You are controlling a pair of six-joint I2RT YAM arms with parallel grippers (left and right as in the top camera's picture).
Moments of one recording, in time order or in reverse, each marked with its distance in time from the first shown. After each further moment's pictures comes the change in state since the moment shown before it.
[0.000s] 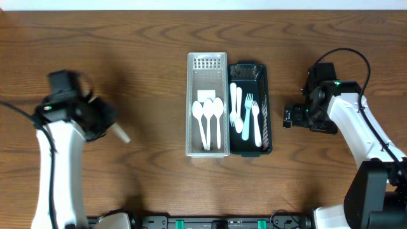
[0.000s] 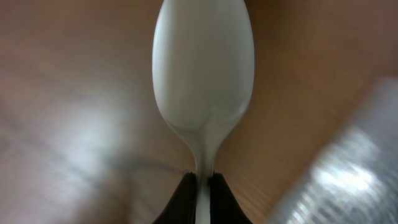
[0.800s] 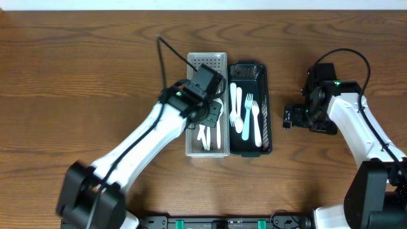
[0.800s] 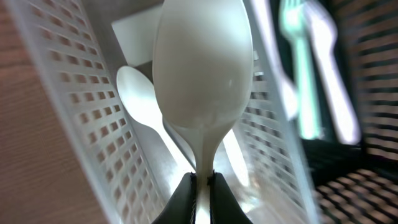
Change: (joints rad) left arm -0.808 0.336 0.135 0.219 -0.100 0.254; right arm 0.000 0.000 0.000 -0.007 -0.008 0.000
